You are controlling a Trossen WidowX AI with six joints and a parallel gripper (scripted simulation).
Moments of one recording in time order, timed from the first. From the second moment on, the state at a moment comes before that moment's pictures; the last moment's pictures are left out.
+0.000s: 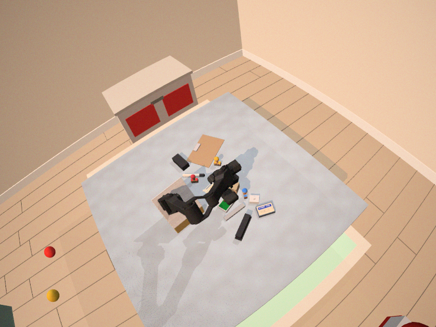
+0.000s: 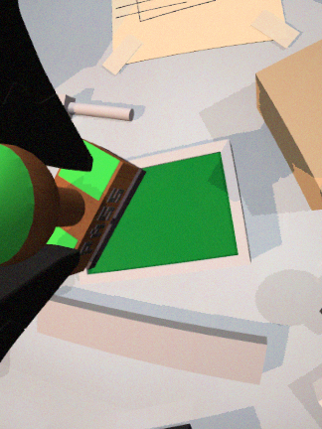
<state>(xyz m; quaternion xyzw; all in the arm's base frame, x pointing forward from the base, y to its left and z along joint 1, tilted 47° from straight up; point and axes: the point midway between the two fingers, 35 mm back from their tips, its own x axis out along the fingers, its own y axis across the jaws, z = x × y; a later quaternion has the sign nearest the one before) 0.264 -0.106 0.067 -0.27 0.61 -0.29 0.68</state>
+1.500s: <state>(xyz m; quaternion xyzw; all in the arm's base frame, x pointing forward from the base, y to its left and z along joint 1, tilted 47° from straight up) 0.261 -0.017 -0.021 0.03 0.45 -0.51 0.73</state>
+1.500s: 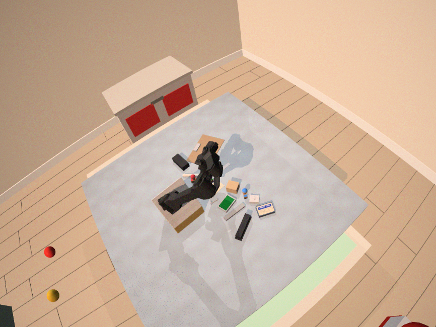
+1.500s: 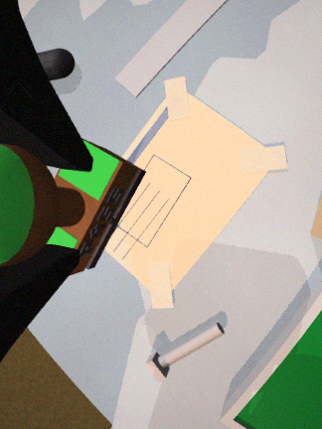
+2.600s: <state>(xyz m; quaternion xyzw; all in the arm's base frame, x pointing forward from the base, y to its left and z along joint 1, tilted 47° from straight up) 0.266 -0.025 -0.038 0.05 0.43 -0.52 0.73</state>
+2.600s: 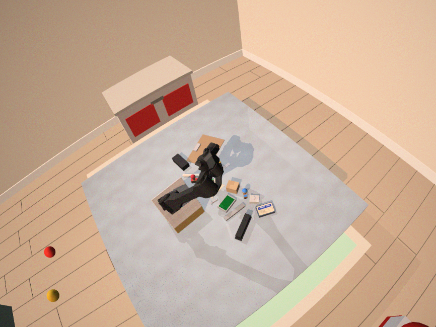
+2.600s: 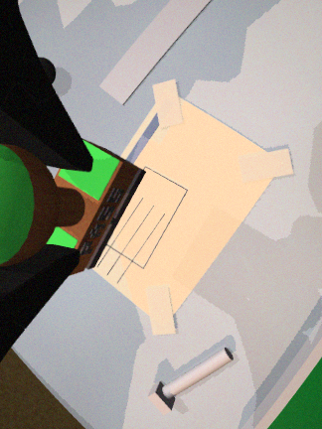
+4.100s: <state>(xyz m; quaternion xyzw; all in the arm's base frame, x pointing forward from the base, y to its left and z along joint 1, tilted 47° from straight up) 0.269 -0.047 -0.058 0.05 0.43 -0.52 0.73</state>
